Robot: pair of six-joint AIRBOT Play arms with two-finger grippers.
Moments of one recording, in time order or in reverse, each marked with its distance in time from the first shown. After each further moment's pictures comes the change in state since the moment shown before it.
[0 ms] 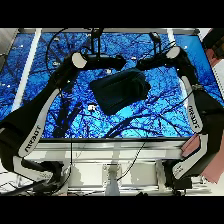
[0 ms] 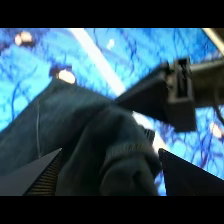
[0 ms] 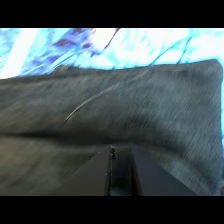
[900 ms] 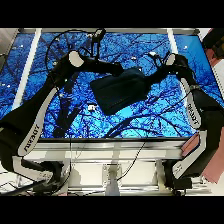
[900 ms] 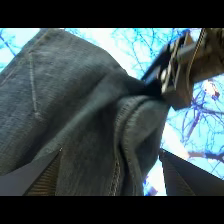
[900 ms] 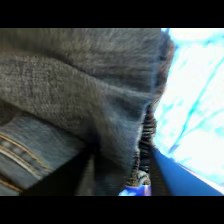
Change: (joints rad) left arm 0.021 0.002 -0.001 -0.005 -0.168 0.000; right arm -0.061 -0.051 -0.103 -0.262 0.294 -0.029
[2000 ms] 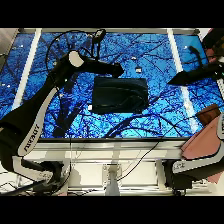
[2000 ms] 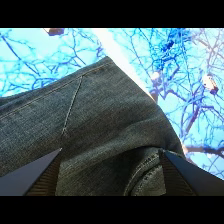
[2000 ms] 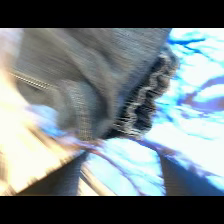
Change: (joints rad) left arm 0.001 0.000 0.000 0.000 -0.015 0.000; right arm -0.461 0.256 -0.152 0.567 0.370 -0.134
